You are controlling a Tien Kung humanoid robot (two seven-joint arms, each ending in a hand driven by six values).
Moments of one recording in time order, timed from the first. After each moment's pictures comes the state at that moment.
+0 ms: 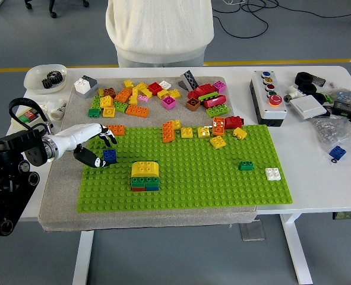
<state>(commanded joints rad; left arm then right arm) -0.47 0.22 -1.34 -1.16 2.27 -0.50 -0.07 0.13 -0.11 1.61 0.18 -2.27 0.14 -0.06</state>
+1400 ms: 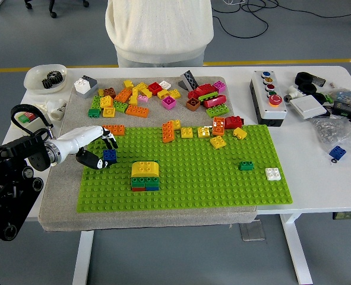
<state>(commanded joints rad) -0.45 0.20 -1.33 -1.15 2.27 -0.44 -0.08 0.13 -0.11 1.61 0.18 -2.27 0.14 -0.05</state>
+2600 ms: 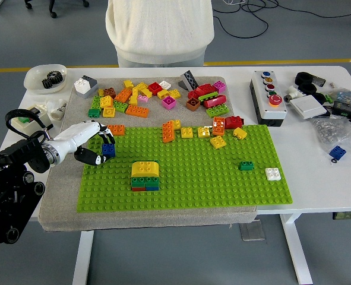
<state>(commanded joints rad) -0.43 0.20 -1.34 -1.14 2.27 -0.31 -0.10 0.13 -0.11 1.60 0.18 -2.27 0.14 -0.05</state>
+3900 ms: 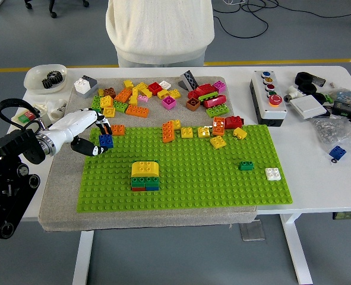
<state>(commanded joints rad) -0.44 0.22 -1.35 -1.20 2.27 -0.33 -0.09 0.13 -0.11 1.61 0.18 -2.27 0.14 -0.06</state>
